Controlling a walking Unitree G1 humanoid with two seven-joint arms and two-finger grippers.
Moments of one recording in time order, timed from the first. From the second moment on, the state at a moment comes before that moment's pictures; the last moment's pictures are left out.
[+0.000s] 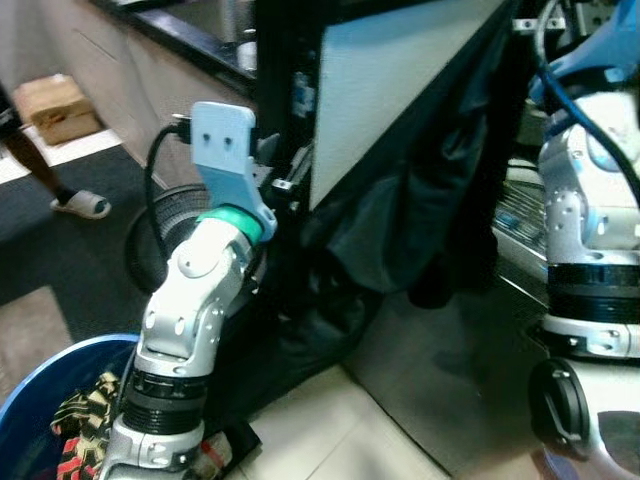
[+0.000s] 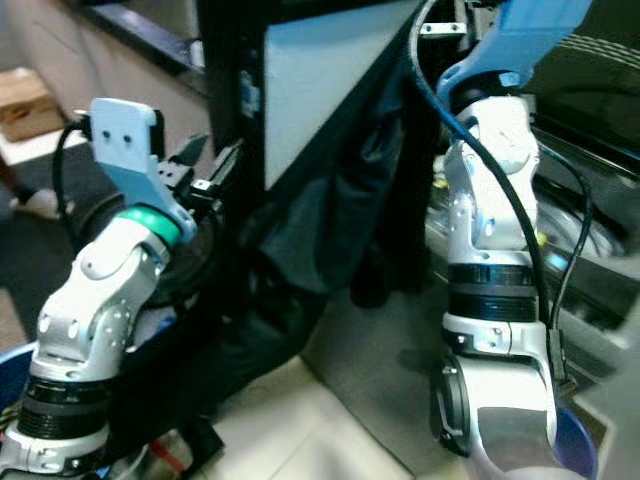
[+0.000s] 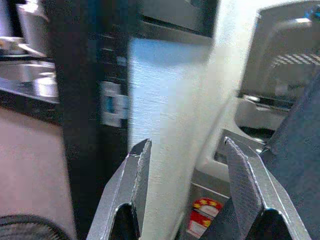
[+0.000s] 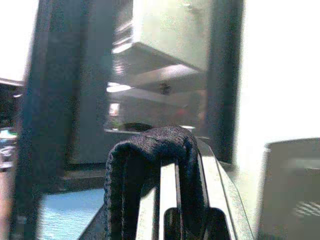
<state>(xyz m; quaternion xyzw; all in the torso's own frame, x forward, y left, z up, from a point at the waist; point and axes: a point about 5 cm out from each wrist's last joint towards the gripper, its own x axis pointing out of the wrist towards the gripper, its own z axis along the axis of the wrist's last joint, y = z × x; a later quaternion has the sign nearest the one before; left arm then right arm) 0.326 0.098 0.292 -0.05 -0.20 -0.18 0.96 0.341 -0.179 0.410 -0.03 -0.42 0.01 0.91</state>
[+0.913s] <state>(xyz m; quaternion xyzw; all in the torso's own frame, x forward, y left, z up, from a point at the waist) 0.328 0.109 0.294 -0.04 -0.20 -0.14 0.97 0.341 -0.176 0.409 0.00 -0.42 0.03 0.91</state>
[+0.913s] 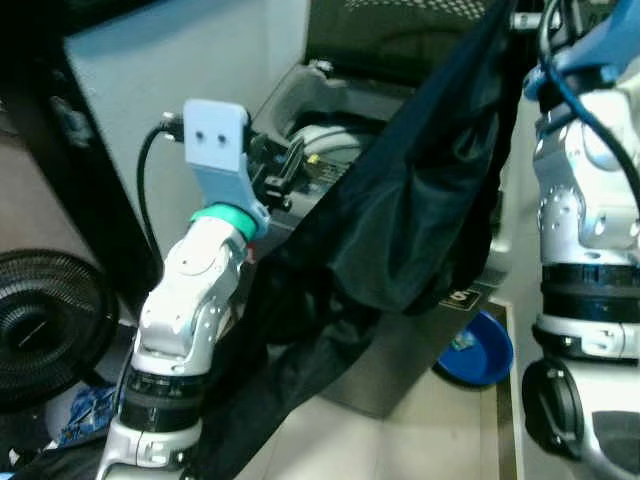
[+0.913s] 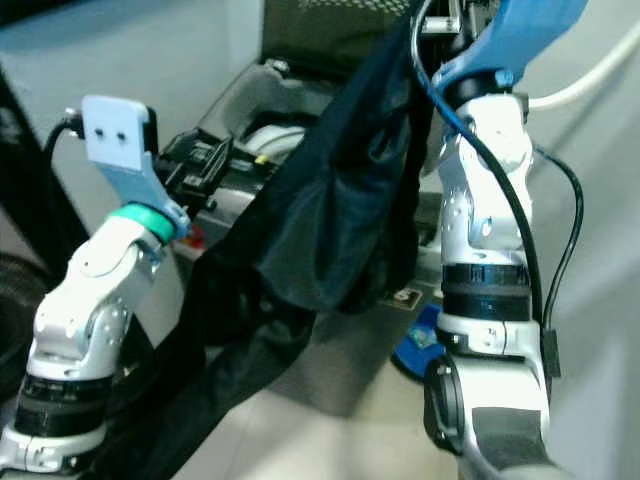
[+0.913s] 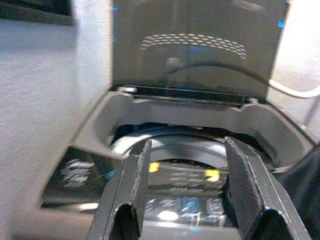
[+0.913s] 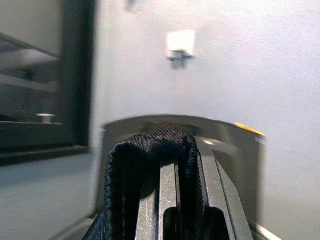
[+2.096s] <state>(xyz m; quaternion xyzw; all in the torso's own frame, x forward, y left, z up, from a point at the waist) 0.328 0.100 0.300 -0.04 -0.22 -0.15 0.96 0.339 -0.185 0.408 -0.01 -0.43 0.00 0.90</state>
